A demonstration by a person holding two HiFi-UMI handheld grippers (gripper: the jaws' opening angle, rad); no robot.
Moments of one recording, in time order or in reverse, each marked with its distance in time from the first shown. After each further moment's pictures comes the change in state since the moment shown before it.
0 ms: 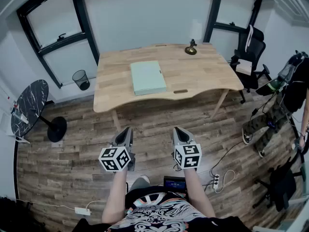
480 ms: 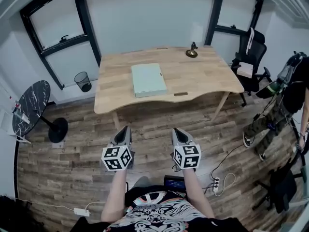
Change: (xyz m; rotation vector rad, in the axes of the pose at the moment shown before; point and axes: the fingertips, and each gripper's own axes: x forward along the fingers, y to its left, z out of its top) left arm 0.006 0.006 0.006 0.111 -0.017 0.100; right arm 0.003 -0.003 0.002 0.040 -0.023 0.032
